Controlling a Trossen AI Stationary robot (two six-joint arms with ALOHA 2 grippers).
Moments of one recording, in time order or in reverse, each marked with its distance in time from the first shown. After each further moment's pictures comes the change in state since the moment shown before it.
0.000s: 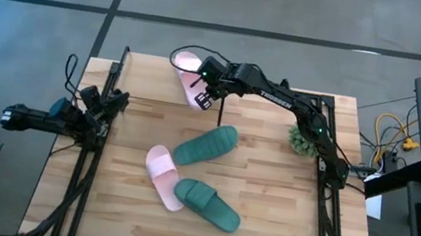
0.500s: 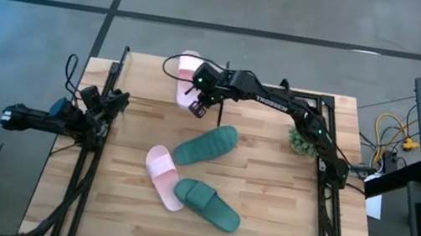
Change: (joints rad) left arm 0.000 0.004 0.000 -0.001 0.000 0.001; right arm 0.030 0.000 -0.091 0.158 -0.129 -0.056
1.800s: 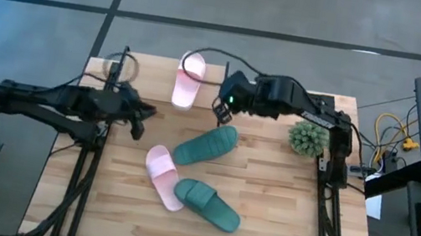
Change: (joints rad) left arm -0.014 0.671 0.809 -1.370 -0.044 0.159; right arm 0.238 -0.301 0.105 -0.470 0.424 0.378
